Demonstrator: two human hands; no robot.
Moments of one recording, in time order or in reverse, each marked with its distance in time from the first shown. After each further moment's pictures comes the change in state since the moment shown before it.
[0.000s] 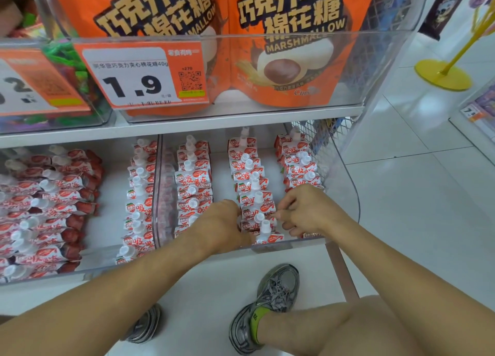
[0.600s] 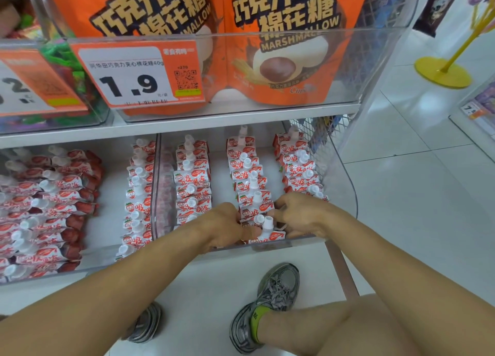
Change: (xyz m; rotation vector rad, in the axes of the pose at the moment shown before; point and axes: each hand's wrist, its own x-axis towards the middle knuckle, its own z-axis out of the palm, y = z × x) left_hand 0.018 -0.008 0.009 -0.203 -0.158 -0.069; right_hand 0.000 -0.010 0.008 -0.075 -0.141 0.083
